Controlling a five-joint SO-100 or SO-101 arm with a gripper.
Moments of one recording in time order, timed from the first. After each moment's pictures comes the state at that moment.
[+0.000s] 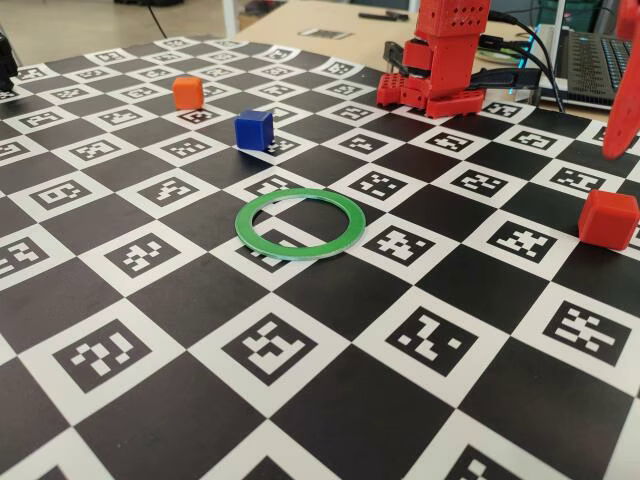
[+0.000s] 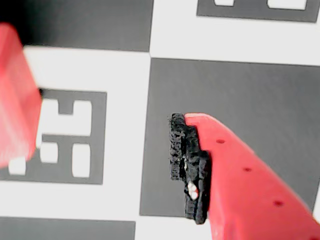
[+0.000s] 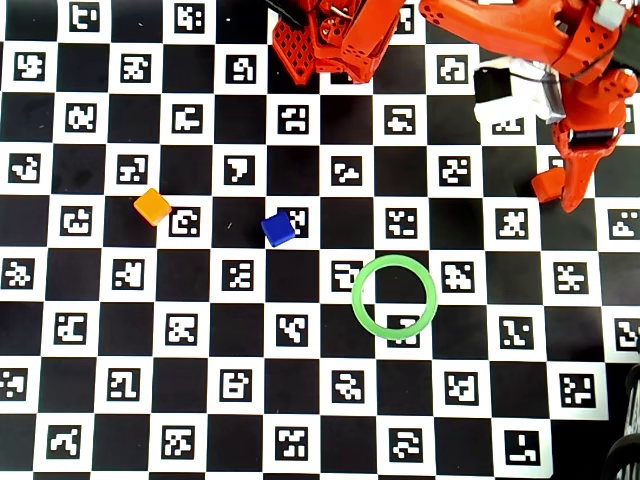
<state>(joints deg) -63.1 75.8 87.9 76.7 60.1</state>
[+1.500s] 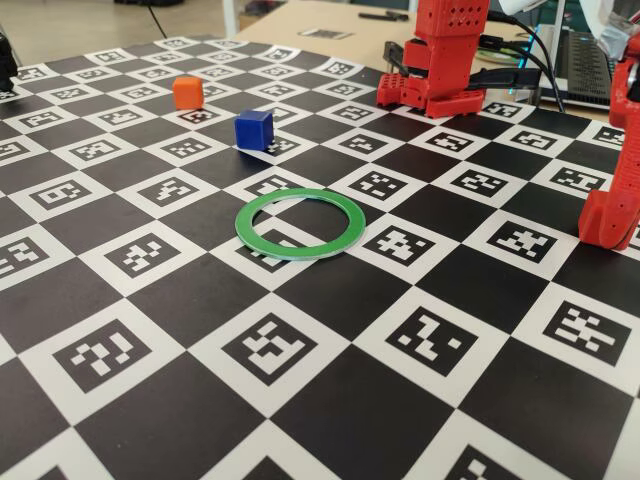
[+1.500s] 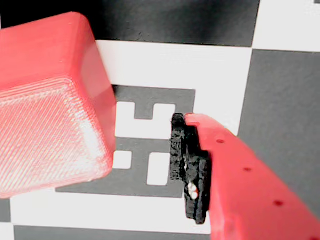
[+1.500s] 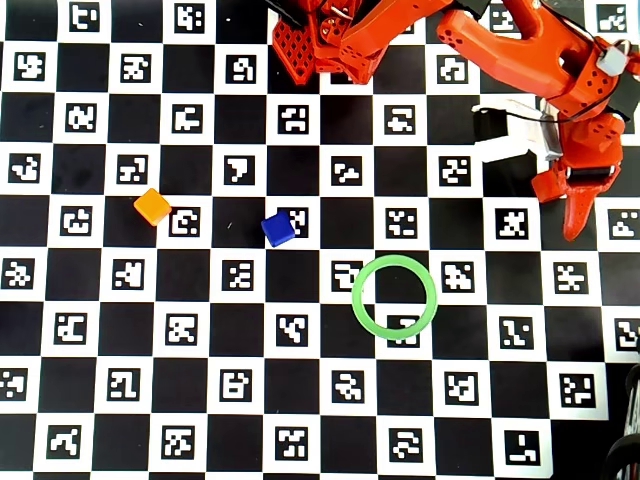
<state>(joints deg) -61.0 67.1 84.7 67.6 58.0</state>
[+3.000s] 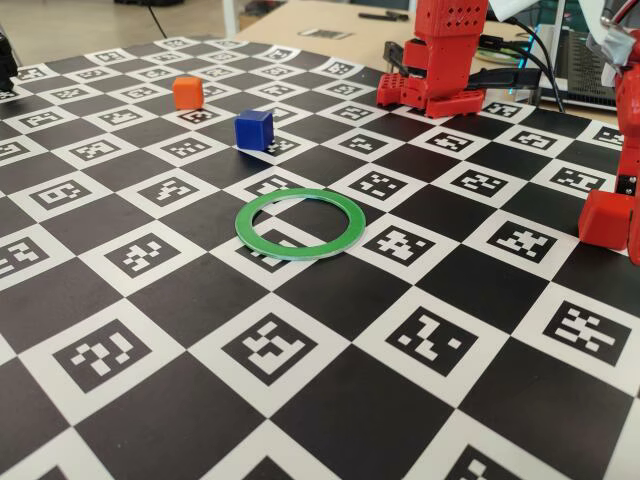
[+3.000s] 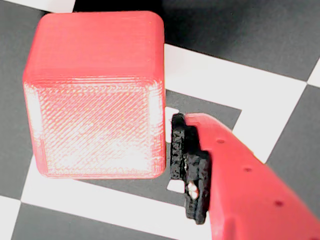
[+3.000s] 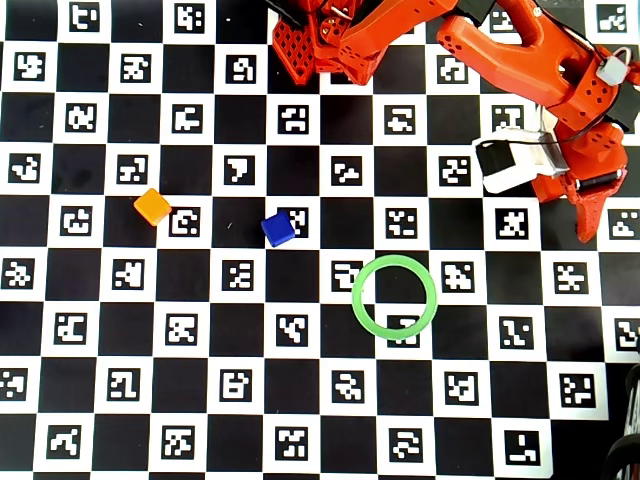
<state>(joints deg) -58.7 65.4 82.1 67.7 41.7</state>
